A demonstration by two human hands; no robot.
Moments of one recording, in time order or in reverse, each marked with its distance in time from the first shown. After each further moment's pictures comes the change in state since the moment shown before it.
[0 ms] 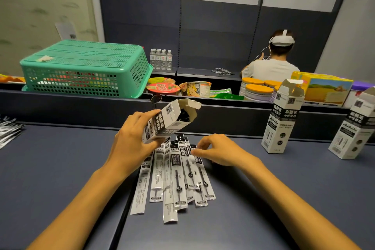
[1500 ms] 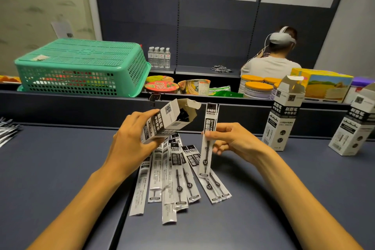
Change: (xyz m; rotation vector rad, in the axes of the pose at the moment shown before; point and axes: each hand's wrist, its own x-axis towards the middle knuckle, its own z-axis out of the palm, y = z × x) left_hand 0.000 0.000 0.001 0.006 -0.011 -0.004; right_hand -0.017 0.013 -0.028 0.997 -0.030 0.010
